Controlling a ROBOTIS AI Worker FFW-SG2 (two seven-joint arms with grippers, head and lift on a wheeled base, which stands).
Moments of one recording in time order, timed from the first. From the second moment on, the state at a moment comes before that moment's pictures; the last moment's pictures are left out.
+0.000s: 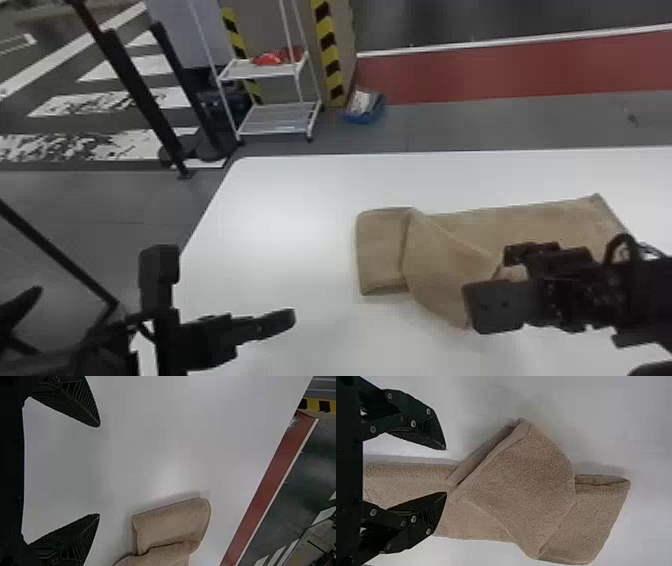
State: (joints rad) left arm 0.31 0.00 0.47 -2.45 0.08 1.56 -0.63; right arm 0.00 -0.28 0.49 -2.01 1.39 0.29 1.30
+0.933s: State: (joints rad) left arm 0.32 0.00 0.46 -2.45 0.08 1.56 -0.62; right arm -0.04 -0.27 0.60 -1.91 1.50 0.28 1.23
